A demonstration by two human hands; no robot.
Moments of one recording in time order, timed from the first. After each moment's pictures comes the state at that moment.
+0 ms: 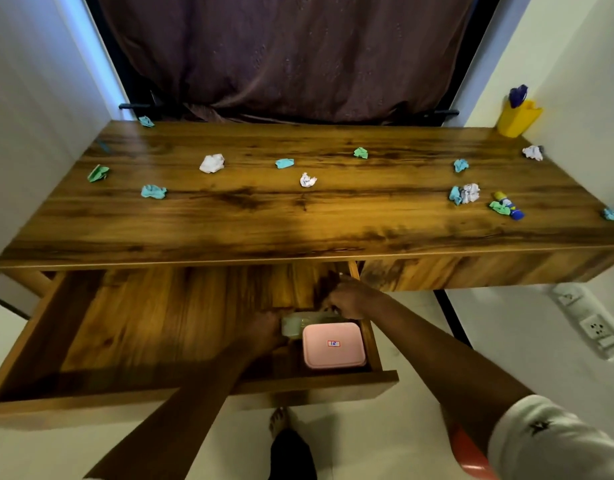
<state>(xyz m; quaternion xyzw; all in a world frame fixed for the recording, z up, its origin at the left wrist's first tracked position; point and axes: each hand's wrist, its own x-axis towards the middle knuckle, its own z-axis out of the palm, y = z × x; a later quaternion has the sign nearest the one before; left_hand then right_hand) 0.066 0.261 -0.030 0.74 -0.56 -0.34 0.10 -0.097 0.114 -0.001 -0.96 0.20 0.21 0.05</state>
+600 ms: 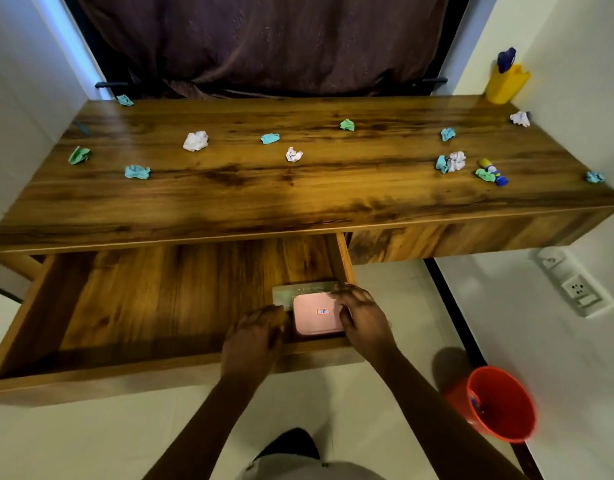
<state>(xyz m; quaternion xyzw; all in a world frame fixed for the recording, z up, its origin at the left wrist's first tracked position) 0.010 0.343 -0.018 0.81 -0.54 -0.16 0.17 -0.171 0.220 -0.022 -0.86 0.43 -0.16 0.20</state>
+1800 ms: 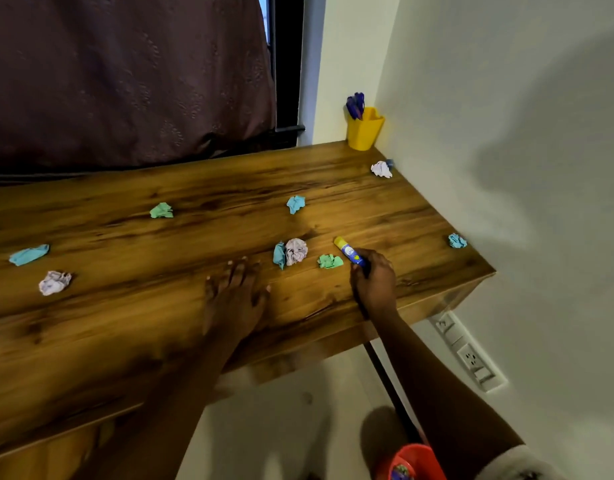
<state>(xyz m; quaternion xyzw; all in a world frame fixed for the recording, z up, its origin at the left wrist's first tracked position) -0.149 -0.122 -0.009 0.77 -0.63 -0.05 0.07 -0.396 -0.203 0.006 -0.66 0.63 -0.36 0.20</state>
